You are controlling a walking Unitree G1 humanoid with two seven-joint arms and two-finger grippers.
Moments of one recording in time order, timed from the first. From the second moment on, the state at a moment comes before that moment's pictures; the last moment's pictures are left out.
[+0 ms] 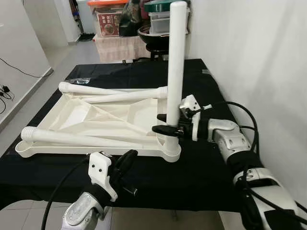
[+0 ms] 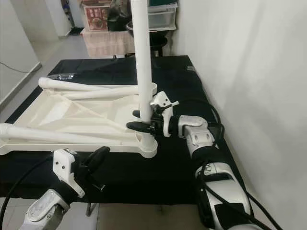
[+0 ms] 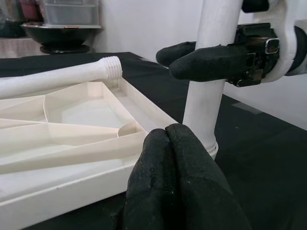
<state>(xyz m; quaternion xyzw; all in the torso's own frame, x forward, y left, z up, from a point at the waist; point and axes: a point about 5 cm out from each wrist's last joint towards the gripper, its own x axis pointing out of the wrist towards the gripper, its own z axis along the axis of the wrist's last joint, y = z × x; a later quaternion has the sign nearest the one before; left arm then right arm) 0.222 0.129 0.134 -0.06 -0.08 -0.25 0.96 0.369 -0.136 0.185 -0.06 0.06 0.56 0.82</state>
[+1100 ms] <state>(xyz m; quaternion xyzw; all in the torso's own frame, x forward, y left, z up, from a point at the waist) 0.234 0.133 0.130 -0.06 -0.07 -0.24 0.97 0.328 -0.083 0.141 -0.01 0.06 0.37 0.93</state>
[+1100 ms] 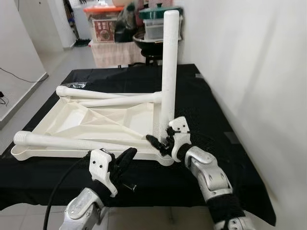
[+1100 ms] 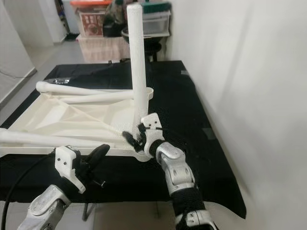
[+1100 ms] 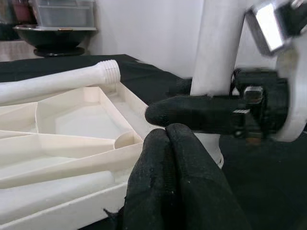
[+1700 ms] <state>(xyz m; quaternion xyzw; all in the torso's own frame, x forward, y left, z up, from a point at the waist) 0.226 0.128 0.129 -0.07 -0.07 -0.24 0.96 0.363 -0.120 0.170 -0.06 0.07 0.55 0.83</state>
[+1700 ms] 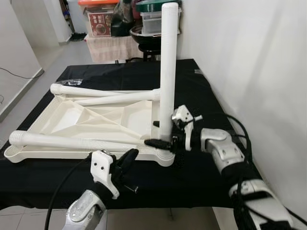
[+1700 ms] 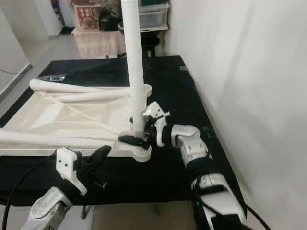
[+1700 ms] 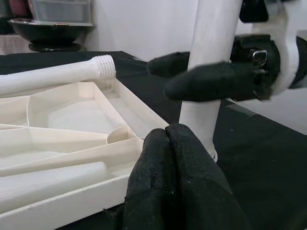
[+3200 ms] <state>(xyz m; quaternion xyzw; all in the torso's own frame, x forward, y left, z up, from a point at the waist) 0.234 0.133 0.130 -0.06 -0.07 -0.24 0.97 0.345 -0.106 0.142 -0.05 0.06 0.33 0.94</state>
